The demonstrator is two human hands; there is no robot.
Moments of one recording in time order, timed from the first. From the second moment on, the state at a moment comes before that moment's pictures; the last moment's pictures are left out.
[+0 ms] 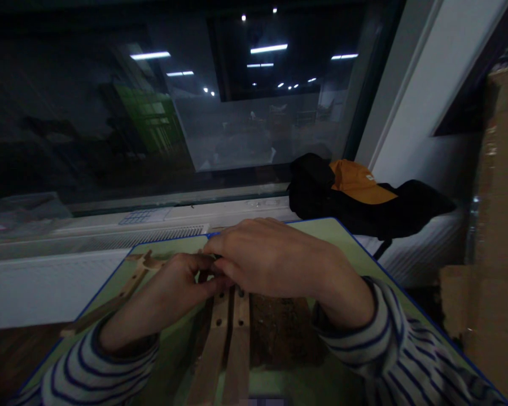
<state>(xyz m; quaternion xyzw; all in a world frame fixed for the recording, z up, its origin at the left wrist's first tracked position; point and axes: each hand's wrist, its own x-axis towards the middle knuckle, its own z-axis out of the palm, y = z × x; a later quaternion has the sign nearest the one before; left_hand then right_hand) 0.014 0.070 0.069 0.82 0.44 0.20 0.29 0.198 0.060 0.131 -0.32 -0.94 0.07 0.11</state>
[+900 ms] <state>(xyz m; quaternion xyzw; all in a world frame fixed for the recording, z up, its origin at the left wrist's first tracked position) 0.012 0.069 0.066 0.84 0.44 0.19 0.26 0.196 0.061 0.128 -0.34 -0.93 0.04 0.09</state>
